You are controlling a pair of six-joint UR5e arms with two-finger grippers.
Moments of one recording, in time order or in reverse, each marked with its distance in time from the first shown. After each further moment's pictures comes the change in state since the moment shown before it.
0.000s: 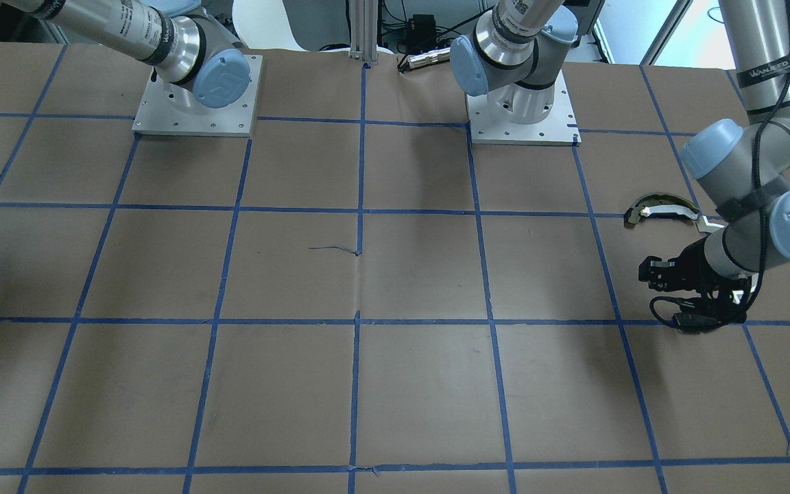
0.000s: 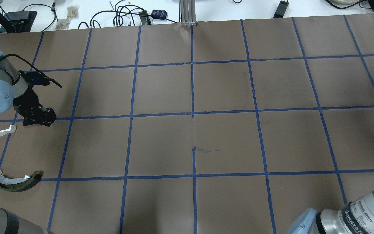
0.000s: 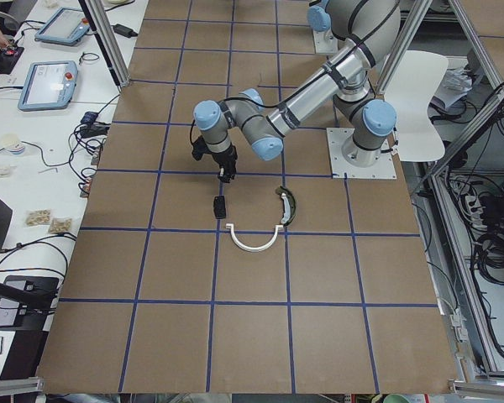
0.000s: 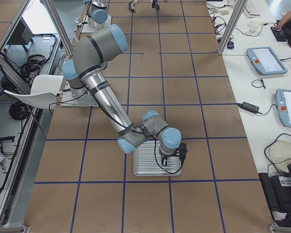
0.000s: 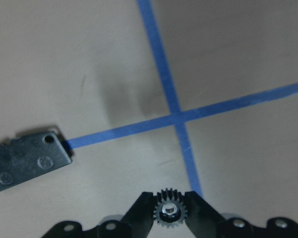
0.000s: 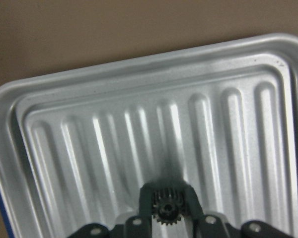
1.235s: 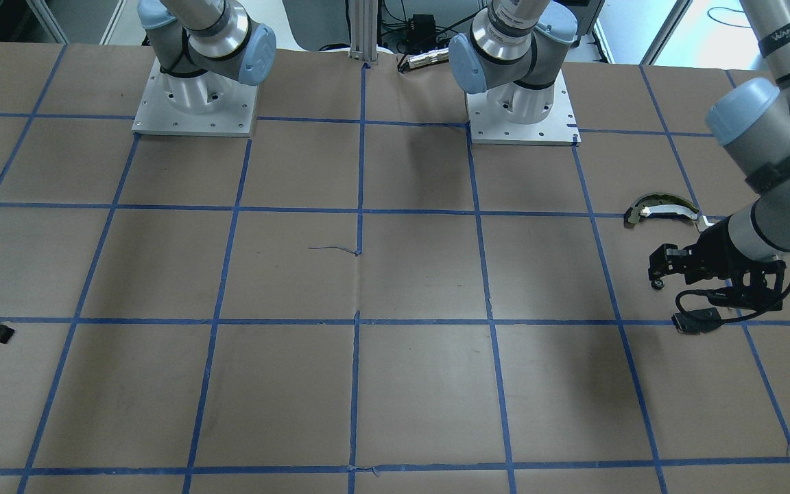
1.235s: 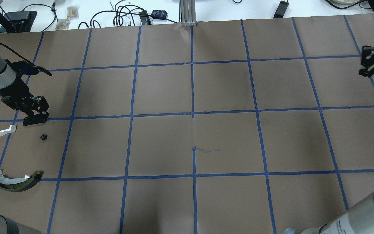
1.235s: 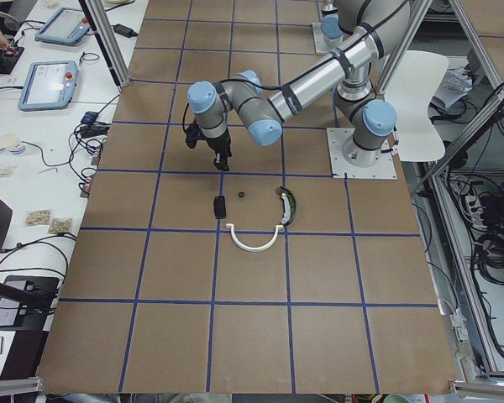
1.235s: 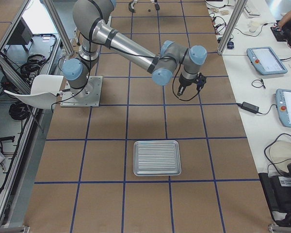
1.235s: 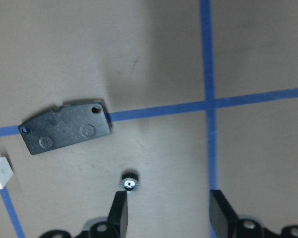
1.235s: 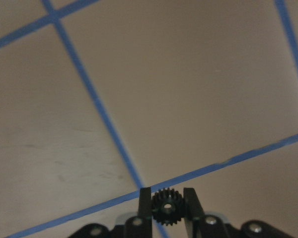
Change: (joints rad) left arm -0.083 0.099 0.136 -0.220 -0.090 -0.209; right arm 0.578 -0.254 0.007 0.317 0.048 0.872
